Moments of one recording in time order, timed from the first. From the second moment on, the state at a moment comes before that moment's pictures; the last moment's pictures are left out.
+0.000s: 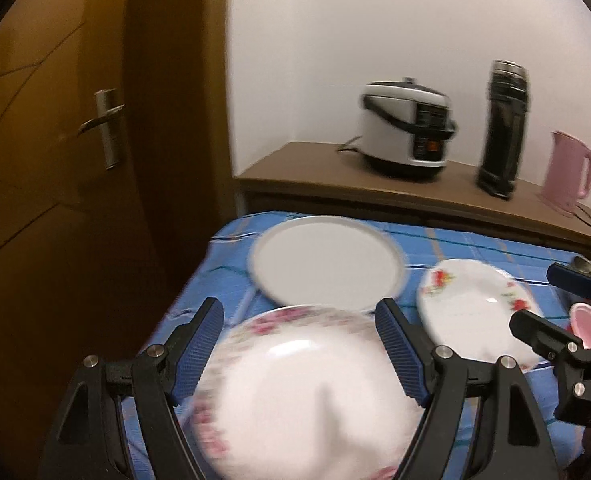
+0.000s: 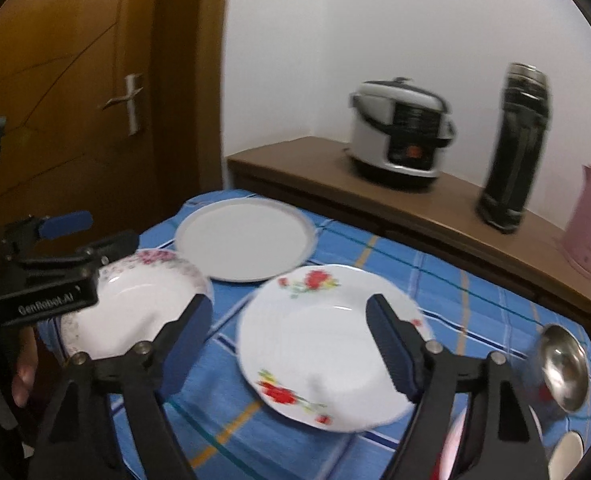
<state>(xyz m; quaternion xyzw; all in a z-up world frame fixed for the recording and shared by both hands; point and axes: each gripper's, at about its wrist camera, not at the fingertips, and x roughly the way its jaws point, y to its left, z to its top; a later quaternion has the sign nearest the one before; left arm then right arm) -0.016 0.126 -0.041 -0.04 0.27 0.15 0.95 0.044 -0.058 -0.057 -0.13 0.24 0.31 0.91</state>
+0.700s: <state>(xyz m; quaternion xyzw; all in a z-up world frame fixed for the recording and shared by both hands) -0.026 0.182 -0.105 -0.10 0.34 0.16 0.92 0.074 0.010 -0.112 -0.19 0.33 0.36 0.85</state>
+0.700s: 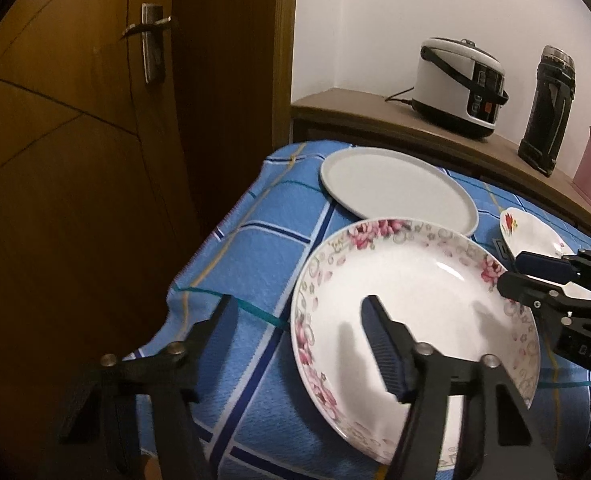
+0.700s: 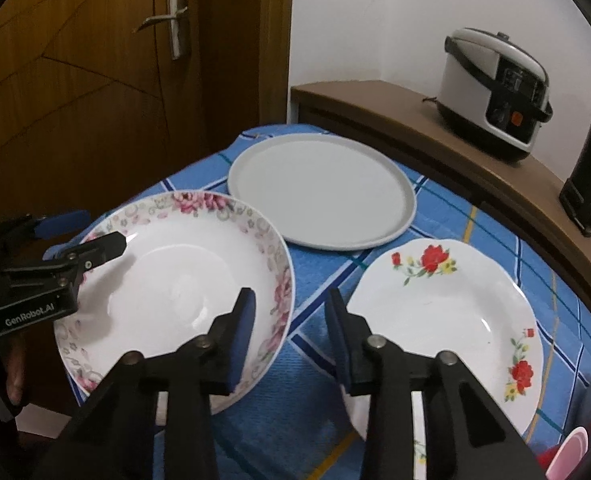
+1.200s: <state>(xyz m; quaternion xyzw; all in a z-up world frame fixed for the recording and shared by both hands) -0.027 0.173 -0.116 -0.10 0.34 0.14 0.92 0.070 0.016 -0.126 -0.20 0.34 0.37 0.84</state>
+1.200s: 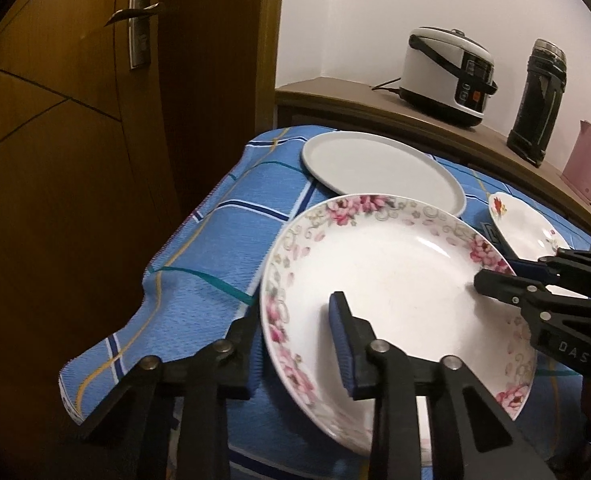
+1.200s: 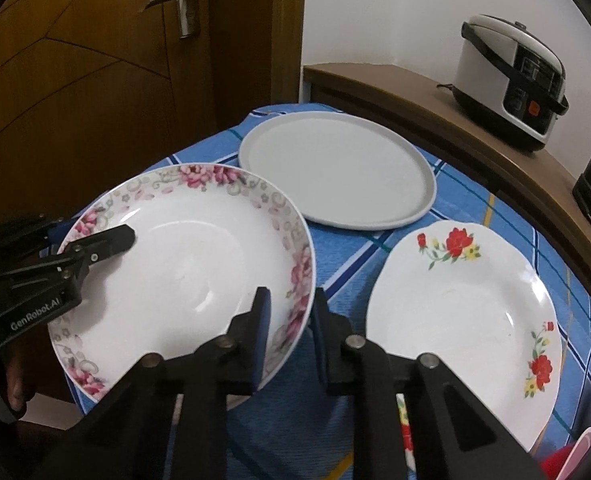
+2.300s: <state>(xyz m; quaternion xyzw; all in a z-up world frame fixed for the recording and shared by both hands) -0.016 0.175 -0.089 -0.10 0.30 0.16 0.93 0.069 0.005 -0.098 -0.18 0.30 0.36 0.86</state>
